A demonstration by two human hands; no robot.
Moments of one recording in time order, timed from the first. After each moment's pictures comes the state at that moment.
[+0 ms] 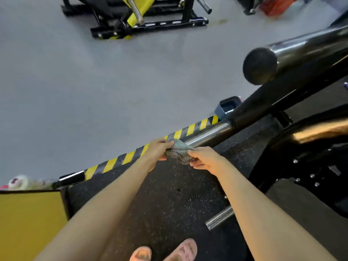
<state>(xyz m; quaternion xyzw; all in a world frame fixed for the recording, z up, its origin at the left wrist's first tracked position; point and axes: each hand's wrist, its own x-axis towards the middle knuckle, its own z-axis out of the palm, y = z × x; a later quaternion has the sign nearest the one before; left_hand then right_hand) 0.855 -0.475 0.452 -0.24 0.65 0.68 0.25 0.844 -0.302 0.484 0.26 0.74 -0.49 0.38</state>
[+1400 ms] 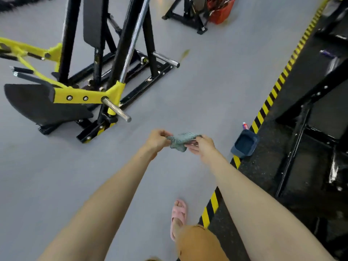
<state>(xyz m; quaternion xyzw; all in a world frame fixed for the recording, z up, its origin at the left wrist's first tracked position) 0.254 -0.625 0.644 -0.04 0.80 0.51 0.30 0.304 -0.469 0.609 0.41 0.55 -0.72 0.08</state>
